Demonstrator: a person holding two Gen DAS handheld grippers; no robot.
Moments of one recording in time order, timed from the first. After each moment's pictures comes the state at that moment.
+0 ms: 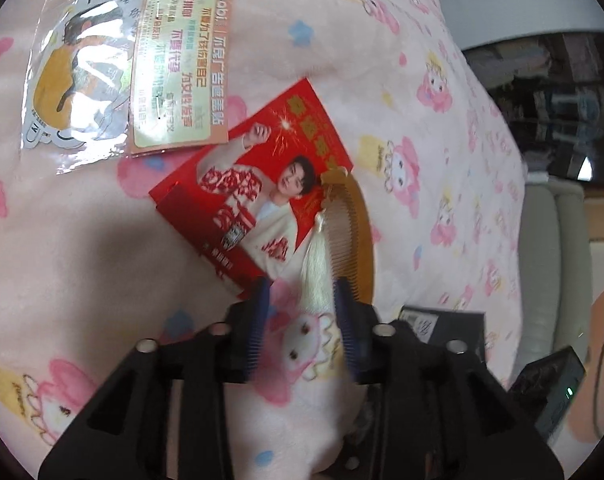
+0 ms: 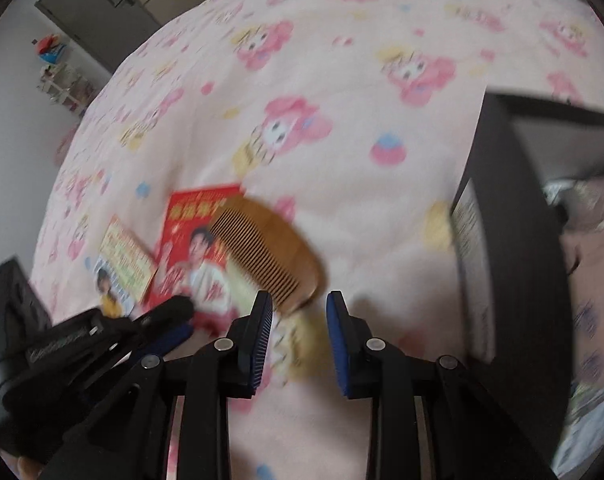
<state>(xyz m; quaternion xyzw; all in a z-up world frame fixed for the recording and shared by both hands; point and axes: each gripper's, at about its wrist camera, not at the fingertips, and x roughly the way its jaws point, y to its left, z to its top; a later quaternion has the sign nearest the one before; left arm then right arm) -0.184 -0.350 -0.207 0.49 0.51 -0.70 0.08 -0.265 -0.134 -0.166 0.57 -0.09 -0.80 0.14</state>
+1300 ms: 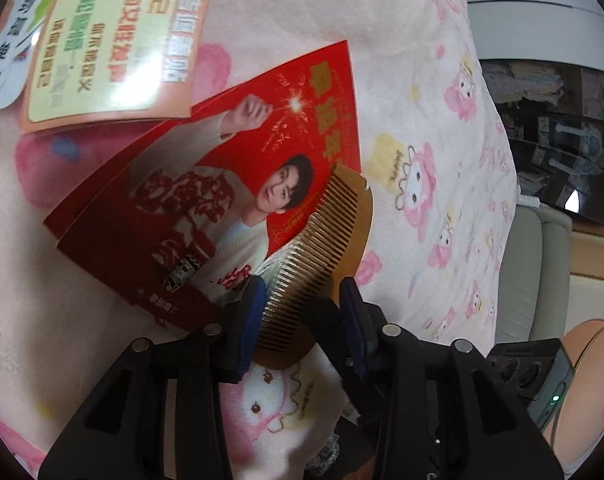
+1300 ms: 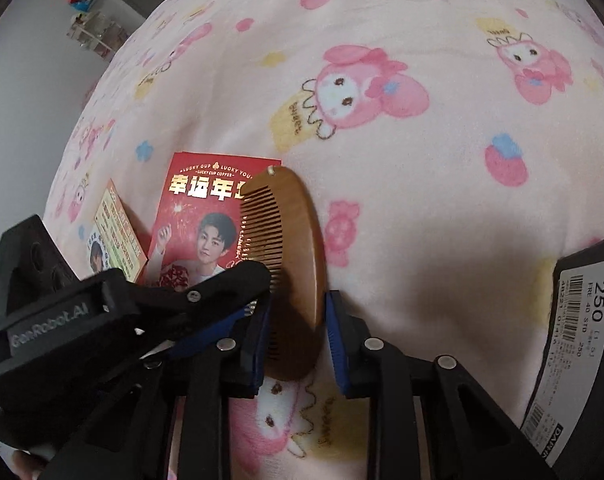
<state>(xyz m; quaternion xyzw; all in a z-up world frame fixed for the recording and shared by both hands) -0.214 -0.348 -0.255 0.50 0.56 -0.66 0.06 -0.310 -0.169 -0.216 0.62 -0.06 -0.75 0.25</state>
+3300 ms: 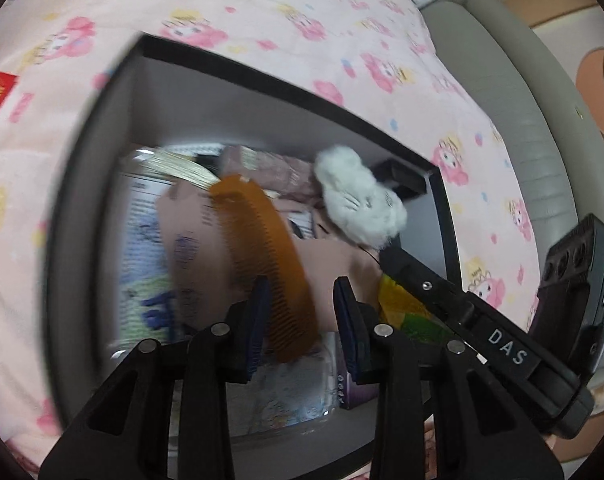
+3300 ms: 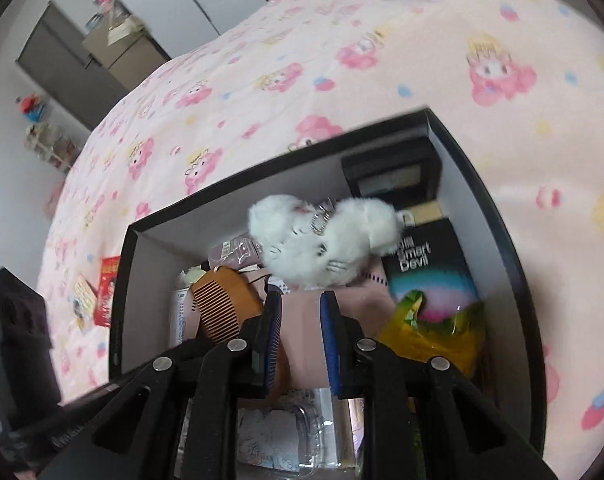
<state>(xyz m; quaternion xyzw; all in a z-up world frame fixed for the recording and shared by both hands) -0.223 -0.022 -0.141 0.56 0.29 -0.77 -0.11 -0.254 0.160 -0.124 0.54 -0.17 -0.81 0.11</state>
